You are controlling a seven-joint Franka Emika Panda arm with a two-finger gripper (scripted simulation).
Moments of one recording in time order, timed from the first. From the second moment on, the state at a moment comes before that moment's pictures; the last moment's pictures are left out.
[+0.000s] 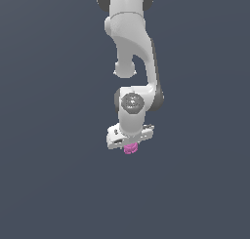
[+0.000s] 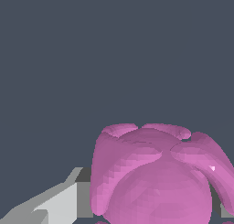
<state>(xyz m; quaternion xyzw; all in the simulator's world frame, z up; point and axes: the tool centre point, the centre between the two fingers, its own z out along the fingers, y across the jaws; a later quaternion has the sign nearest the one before) 0.043 0.022 0.051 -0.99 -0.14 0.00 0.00</state>
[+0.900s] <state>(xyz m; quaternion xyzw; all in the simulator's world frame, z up) 0.072 -0.006 0.189 -0.99 -0.14 0.00 0.00</state>
